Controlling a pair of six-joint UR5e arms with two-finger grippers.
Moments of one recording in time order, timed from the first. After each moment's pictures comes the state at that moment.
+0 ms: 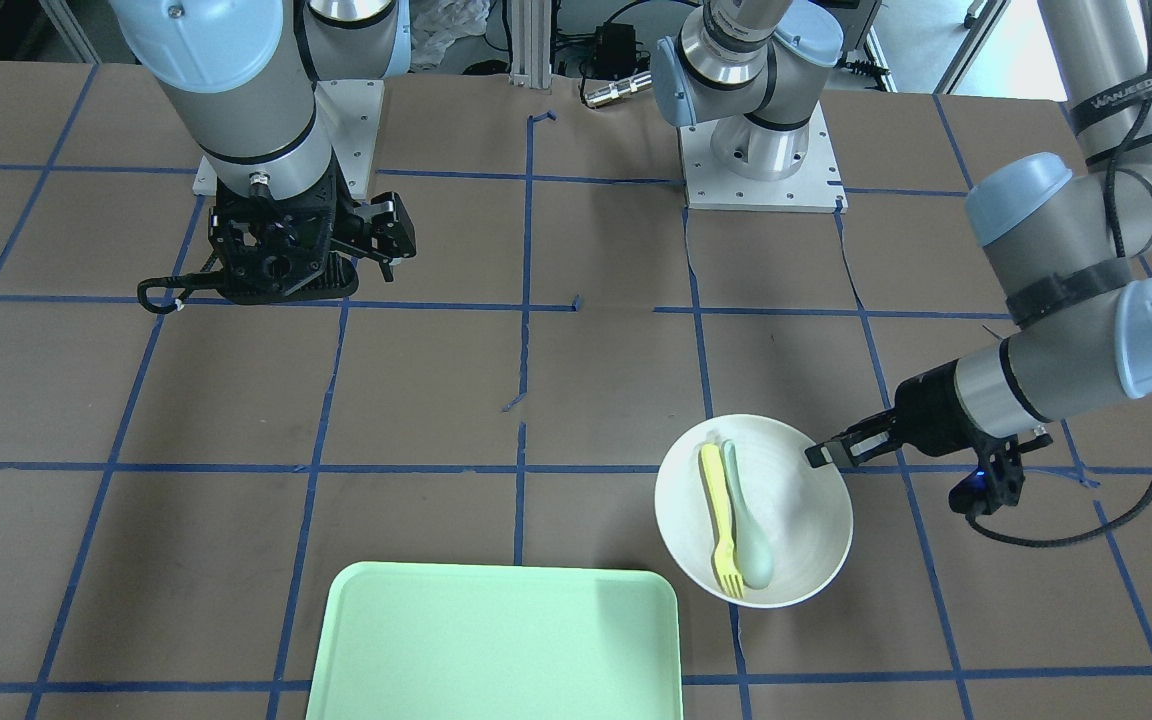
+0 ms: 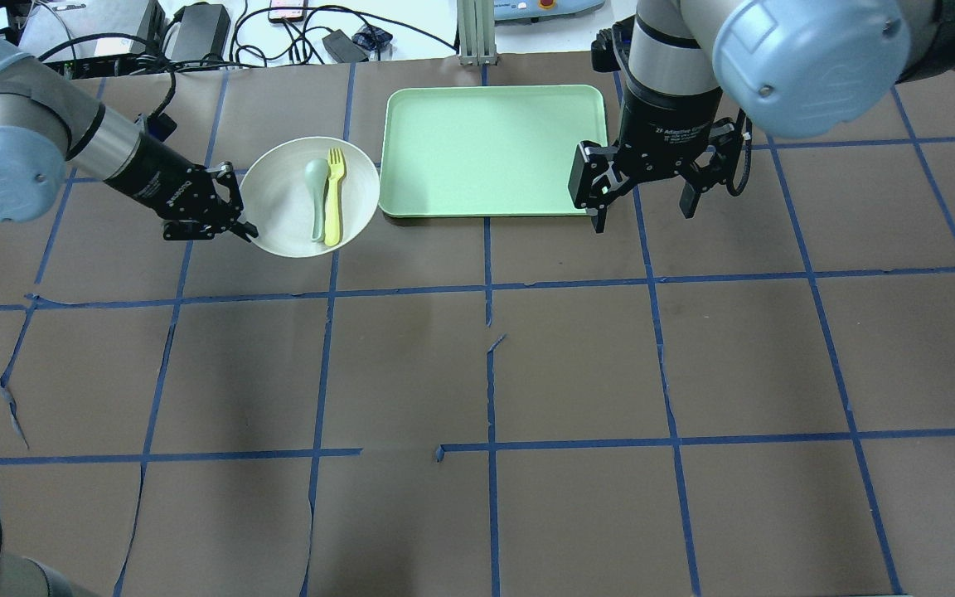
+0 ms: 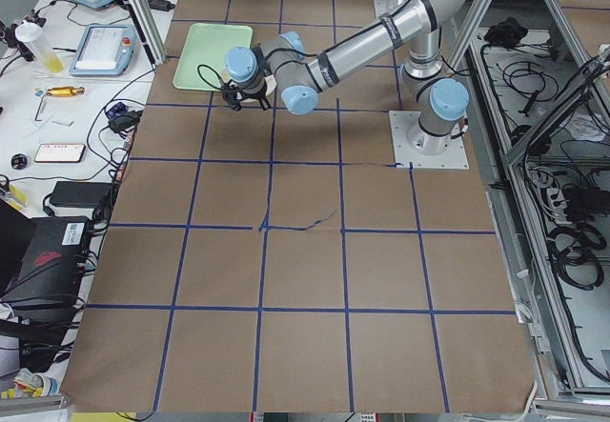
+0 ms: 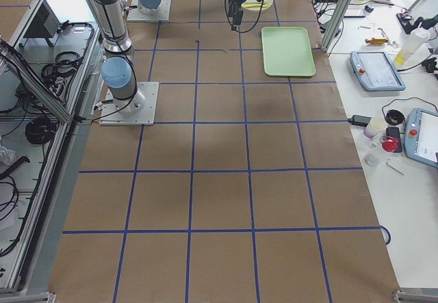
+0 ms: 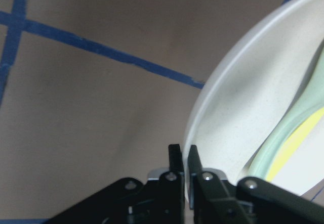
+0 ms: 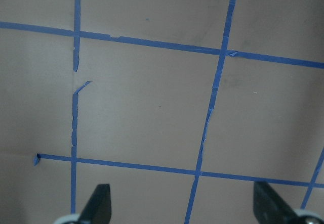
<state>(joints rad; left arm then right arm) -1.29 -1.94 -1.65 -1.31 1.13 -0.17 1.72 -1.43 1.49 -1.48 -1.57 0.02</state>
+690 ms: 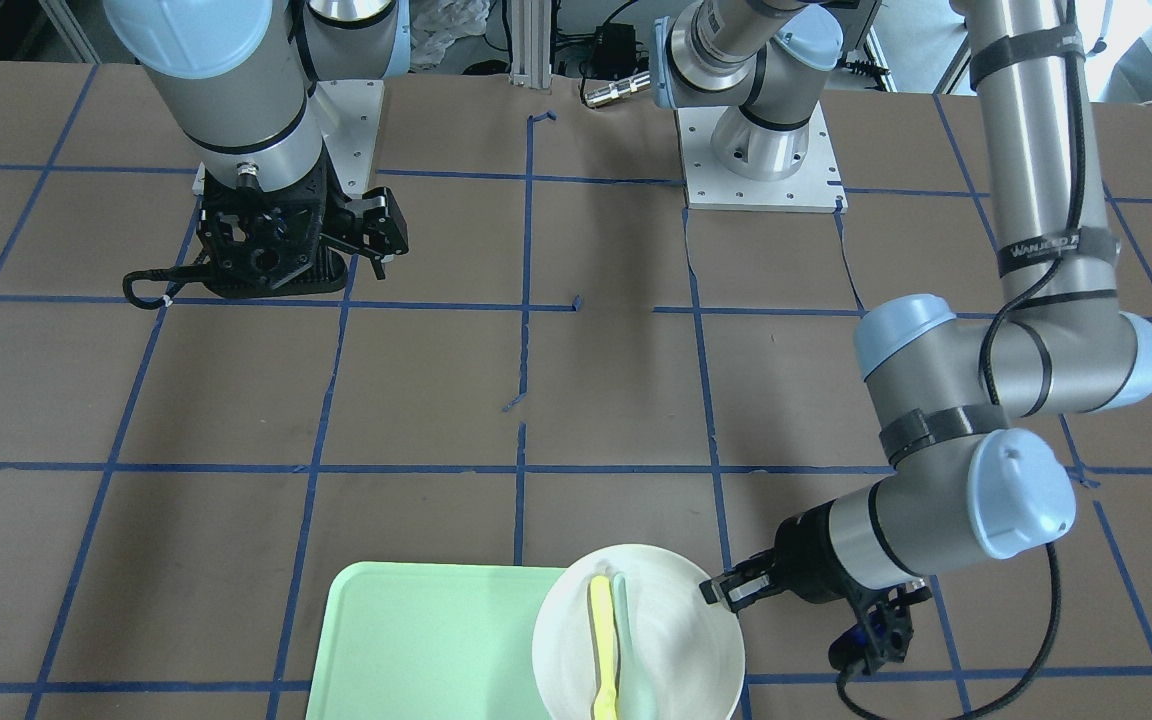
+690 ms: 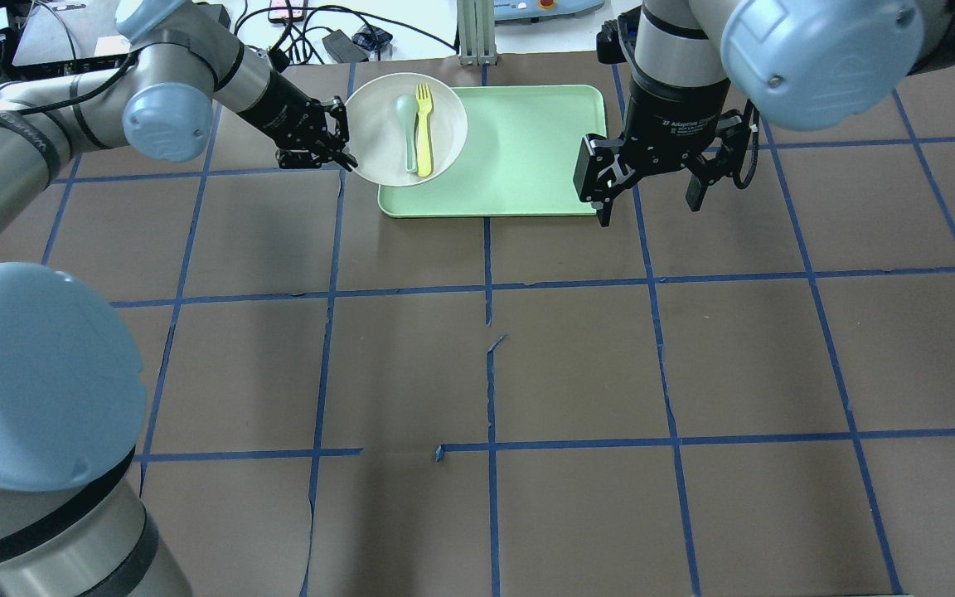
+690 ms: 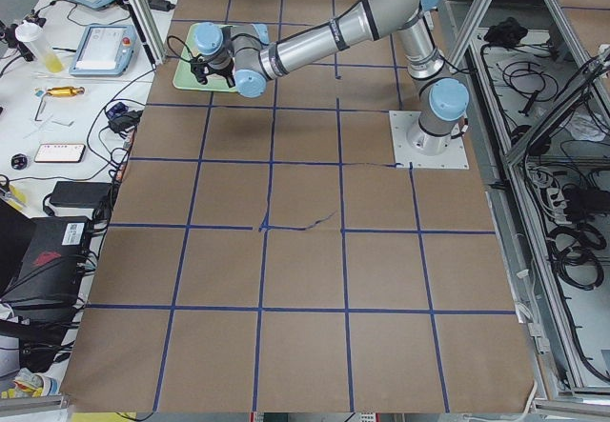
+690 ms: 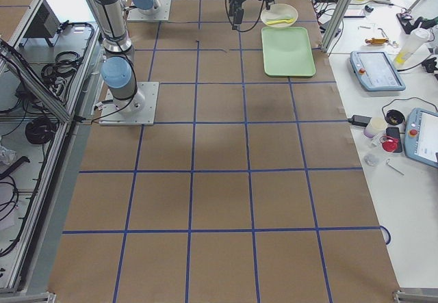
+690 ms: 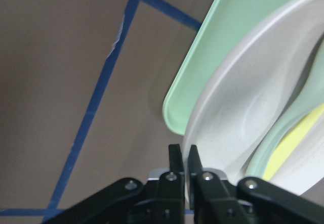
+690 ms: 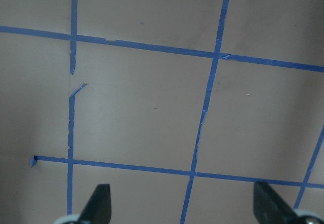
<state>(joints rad) -1.48 -2.22 -1.36 -1.15 1.09 -0.40 1.72 -1.44 1.47 -1.47 -1.59 0.01</state>
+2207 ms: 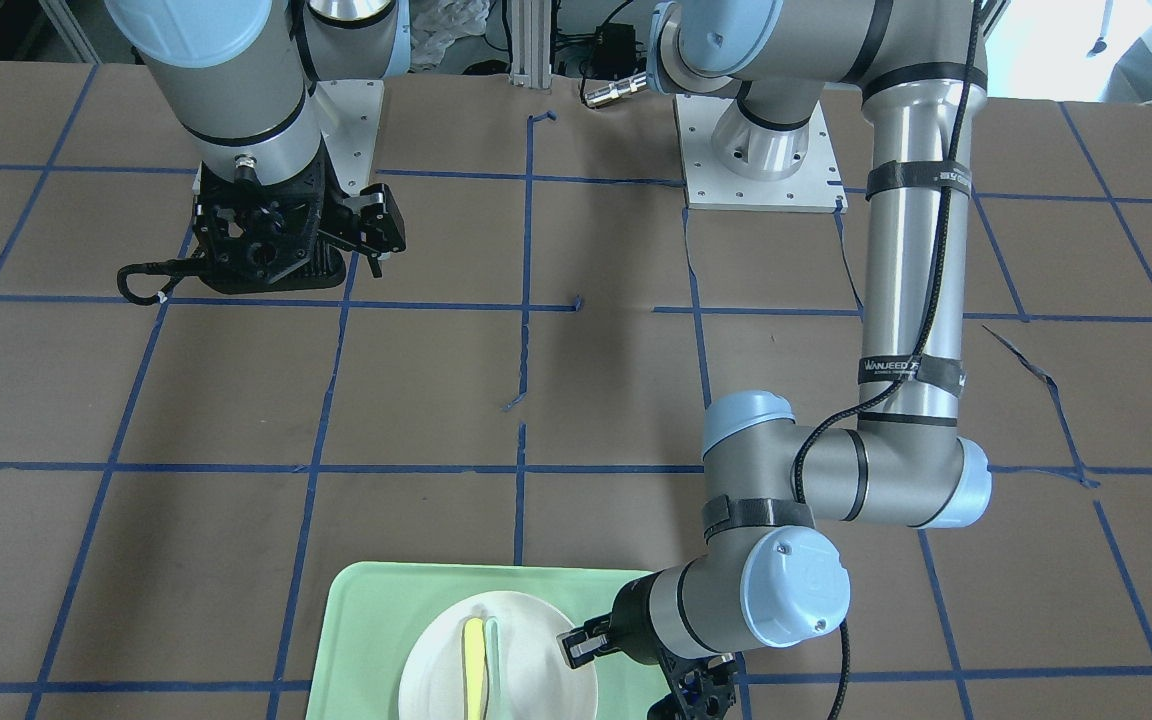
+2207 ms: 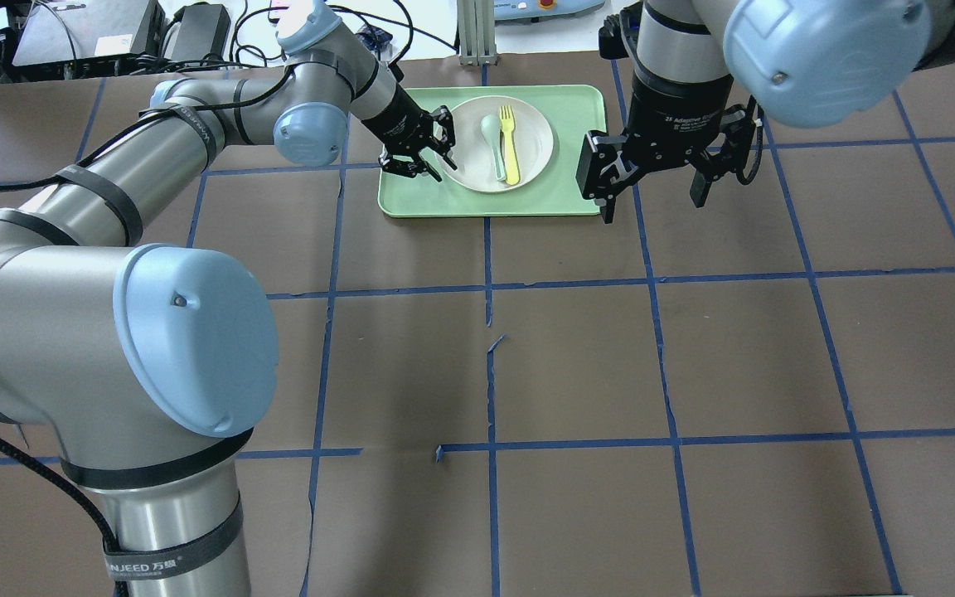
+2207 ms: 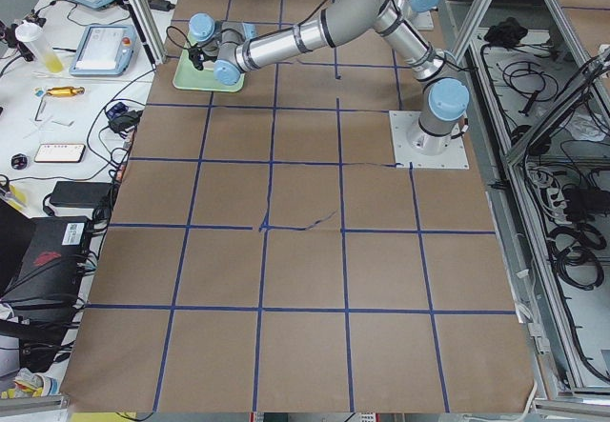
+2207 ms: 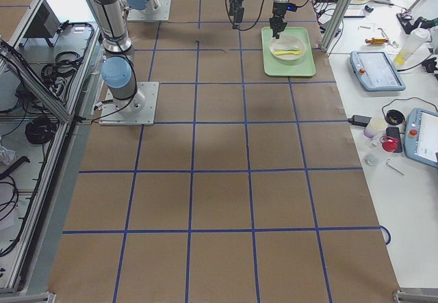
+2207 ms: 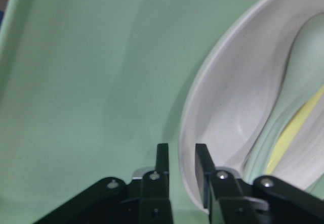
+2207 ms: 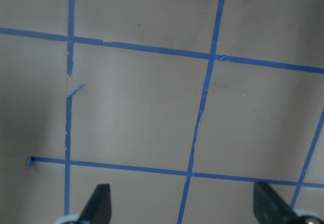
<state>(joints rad) -1.65 -2.41 -1.19 -1.07 1.12 -0.50 1.72 -1.44 1.47 -1.47 -1.60 0.01</state>
